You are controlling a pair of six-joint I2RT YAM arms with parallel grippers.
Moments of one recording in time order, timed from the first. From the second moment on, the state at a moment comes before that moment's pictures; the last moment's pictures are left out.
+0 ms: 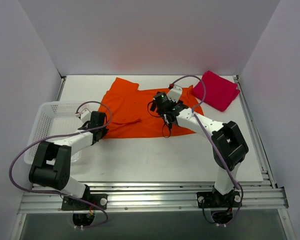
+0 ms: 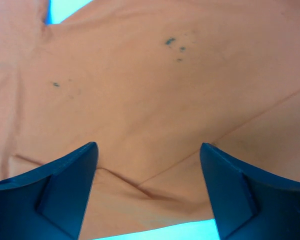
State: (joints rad) left arm -0.25 1.54 0.74 -0.12 -0.40 -0.91; right arm 0.65 1.82 1.32 -0.29 0.55 0.84
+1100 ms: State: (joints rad) left arm -0.27 1.57 0.72 0.11 -0.34 -0.87; right arm 0.91 2.29 1.83 -0.31 0.24 0.87
